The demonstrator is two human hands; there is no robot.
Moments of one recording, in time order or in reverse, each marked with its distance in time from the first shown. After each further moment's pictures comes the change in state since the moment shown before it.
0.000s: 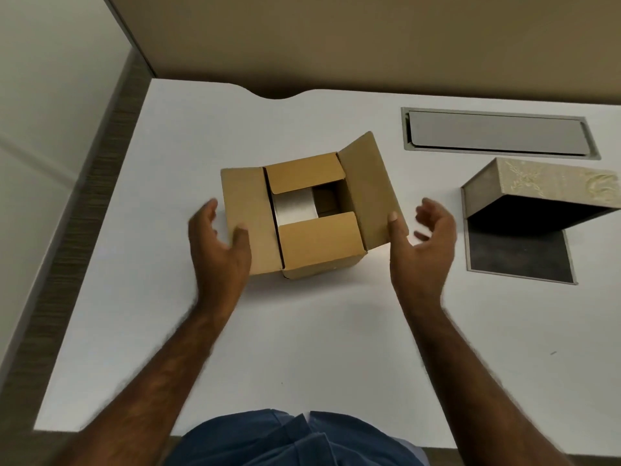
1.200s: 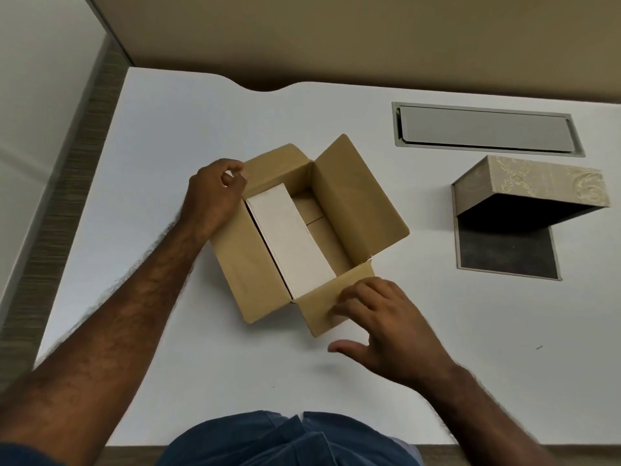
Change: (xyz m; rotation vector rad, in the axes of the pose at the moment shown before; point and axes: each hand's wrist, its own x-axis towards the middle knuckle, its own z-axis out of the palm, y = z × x) left_hand 0.112 0.012 0.029 0.256 -0.344 0.041; right_hand -0.056 0.025 -0.055 -0.655 -0.920 -0.731
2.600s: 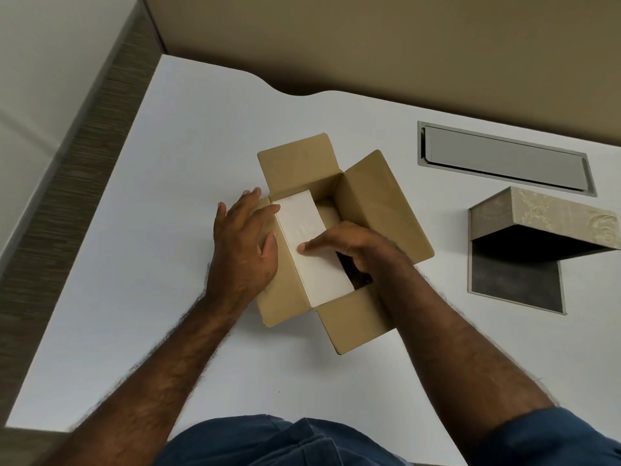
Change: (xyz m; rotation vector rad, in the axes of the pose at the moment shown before) left_hand -0.093 -0.021 0.013 0.154 0.204 0.340; right_hand 0.206 0.016 0.006 0.922 -0.524 0.966
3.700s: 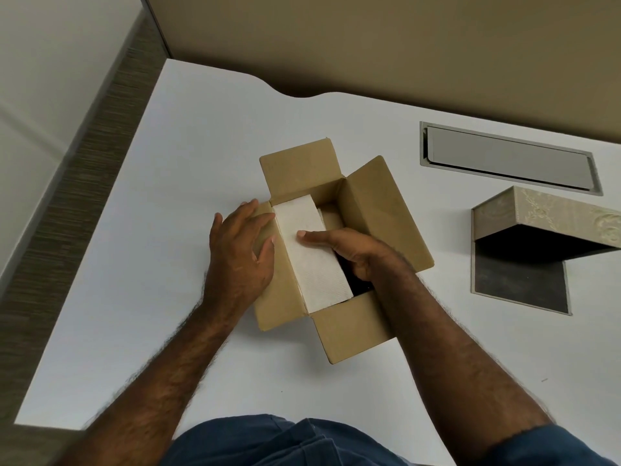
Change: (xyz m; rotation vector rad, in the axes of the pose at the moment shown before) left_hand -0.011 -0.005 -0.003 -0.005 -0.005 -0.052; right_hand -0.011 0.009 0.007 0.236 -0.123 -0.124
